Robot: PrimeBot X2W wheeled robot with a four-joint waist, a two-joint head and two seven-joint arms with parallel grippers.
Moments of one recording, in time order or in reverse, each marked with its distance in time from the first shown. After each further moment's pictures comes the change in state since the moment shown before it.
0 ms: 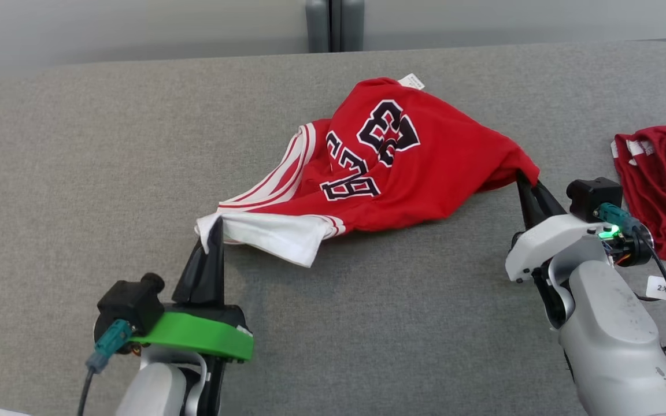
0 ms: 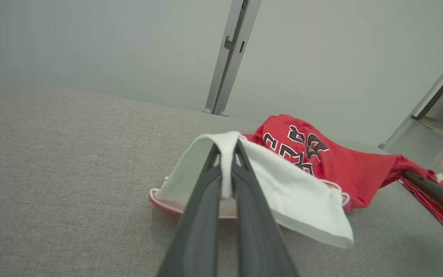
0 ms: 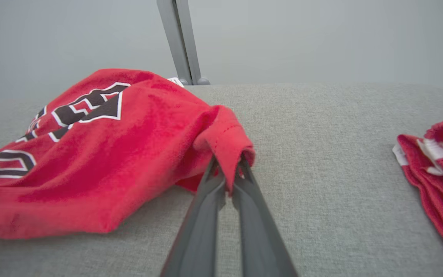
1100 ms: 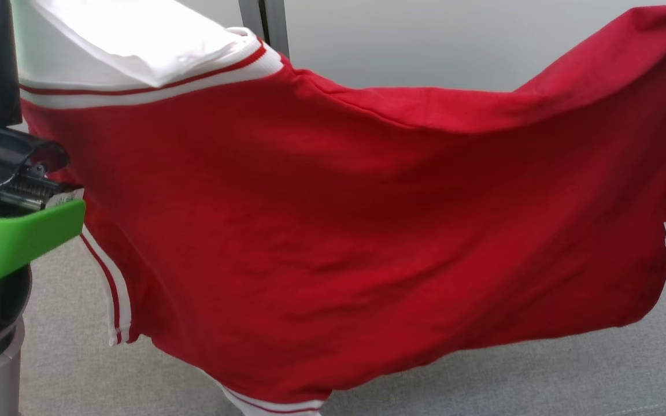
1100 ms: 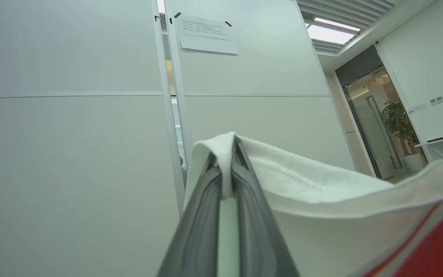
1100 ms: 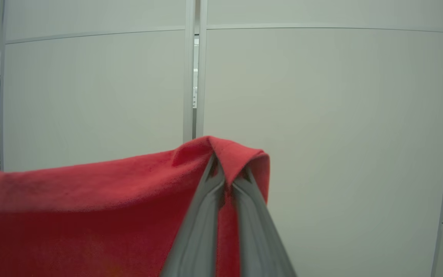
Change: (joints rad) left arm -0.375 0.309 0.176 -0.685 -0.022 0.017 0.351; right arm 0.262 -0.086 -0.113 -1.480 0.268 0.000 0.659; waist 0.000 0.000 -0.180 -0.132
